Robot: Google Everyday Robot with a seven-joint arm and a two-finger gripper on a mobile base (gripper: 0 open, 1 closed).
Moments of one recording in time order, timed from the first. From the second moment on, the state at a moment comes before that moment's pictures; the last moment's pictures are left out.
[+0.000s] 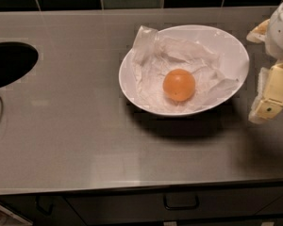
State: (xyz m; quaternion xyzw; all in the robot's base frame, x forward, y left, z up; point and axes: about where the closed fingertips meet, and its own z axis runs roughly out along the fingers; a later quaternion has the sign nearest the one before) arm 0.438 -0.217 0.976 -0.60 0.78 -0.03 0.16
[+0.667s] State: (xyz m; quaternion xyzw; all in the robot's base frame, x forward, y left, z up) arm 0.455 -0.190 0.960 -0.61 0.77 -0.01 0.17
